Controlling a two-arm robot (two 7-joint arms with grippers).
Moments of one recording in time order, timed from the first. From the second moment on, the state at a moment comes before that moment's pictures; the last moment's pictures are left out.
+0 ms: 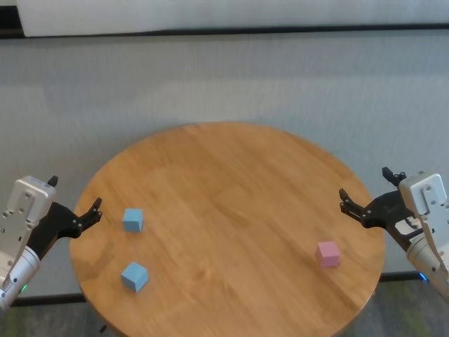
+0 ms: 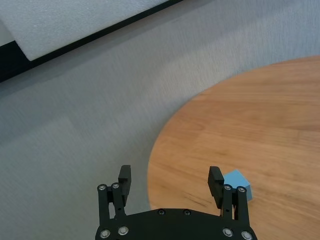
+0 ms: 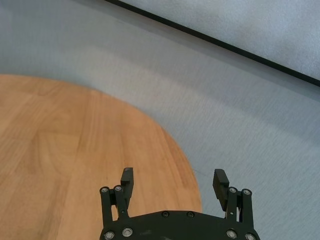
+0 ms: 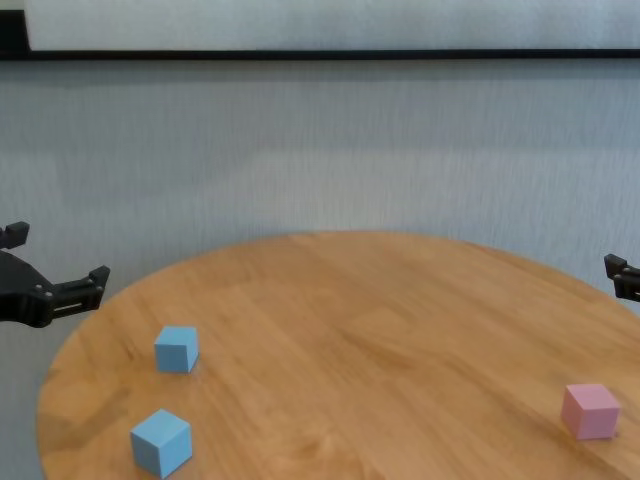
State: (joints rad) left arm -0.20 0.60 0.45 -1.41 -0.25 -0.12 0.03; right arm 0.20 0.60 -0.45 -1.41 0.25 -0.12 -0.03
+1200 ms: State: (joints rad) left arm -0.15 0.69 0.45 -1.56 -0.31 0.01 -0.16; right arm 0.20 0.60 -0.45 -1.41 0.25 -0.12 -0.03
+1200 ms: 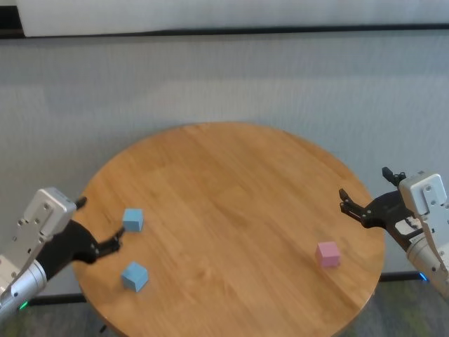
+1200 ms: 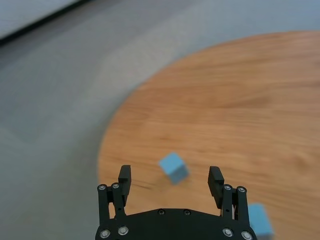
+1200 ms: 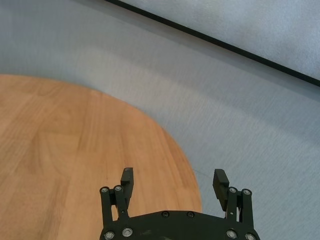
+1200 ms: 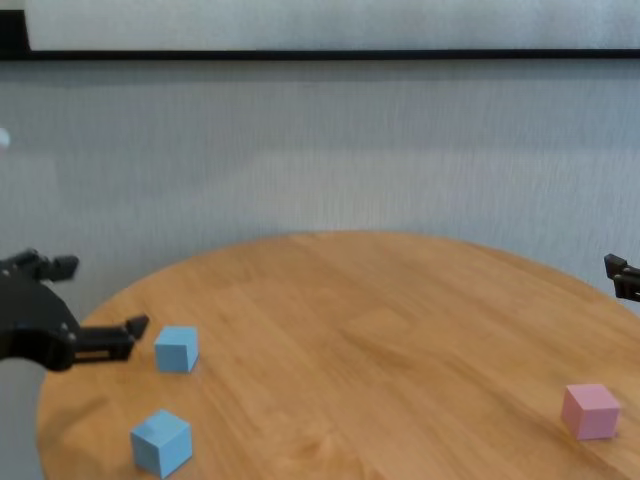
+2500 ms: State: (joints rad) left arm -0.12 0.68 0.43 -1.56 -0.43 0.21 -0.38; right arm 0.20 0.60 -0.45 -1.41 0.25 -0.12 -0.03
